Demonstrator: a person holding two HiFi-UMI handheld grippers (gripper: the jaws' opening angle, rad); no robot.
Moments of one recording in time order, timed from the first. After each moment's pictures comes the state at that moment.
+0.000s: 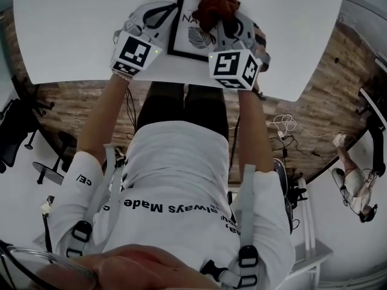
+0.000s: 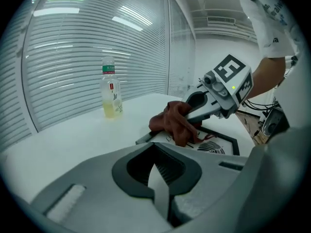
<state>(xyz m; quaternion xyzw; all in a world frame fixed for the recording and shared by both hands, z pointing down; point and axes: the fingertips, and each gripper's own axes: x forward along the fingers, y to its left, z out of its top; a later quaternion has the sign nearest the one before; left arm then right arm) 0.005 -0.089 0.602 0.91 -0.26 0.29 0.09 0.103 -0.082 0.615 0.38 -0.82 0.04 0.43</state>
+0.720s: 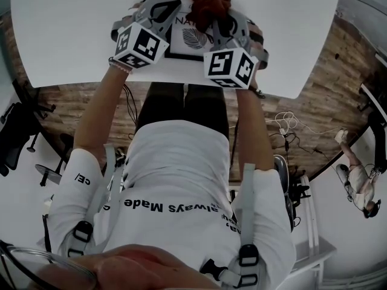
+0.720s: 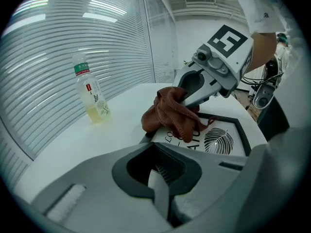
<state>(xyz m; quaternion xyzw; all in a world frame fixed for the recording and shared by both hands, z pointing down) 0.023 -0.092 0.619 0.91 -0.19 0.38 0.02 0.098 -0.081 0.609 0.37 -0.82 0.02 0.44</state>
